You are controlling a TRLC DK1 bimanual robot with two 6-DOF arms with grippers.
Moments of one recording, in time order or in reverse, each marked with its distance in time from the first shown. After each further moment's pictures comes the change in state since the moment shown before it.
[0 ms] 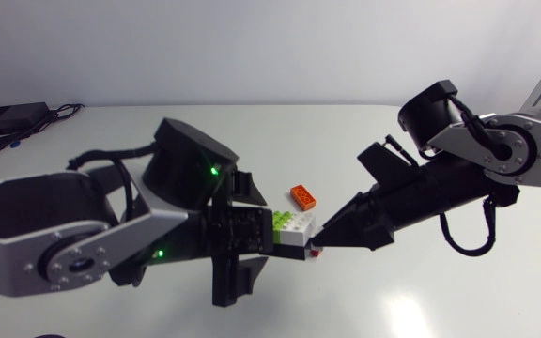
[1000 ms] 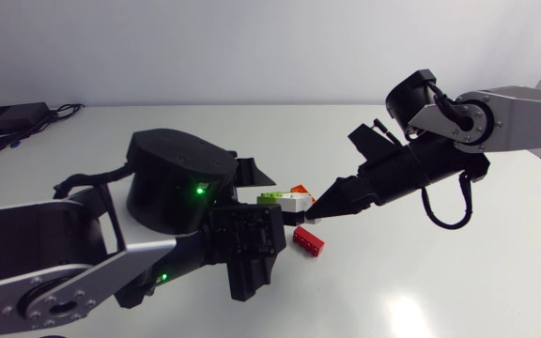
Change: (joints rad) left arm -0.073 -0.044 -0.055 0.217 -0.154 -0.023; right arm -0.048 0.161 0.124 -0.003 -0.015 0.154
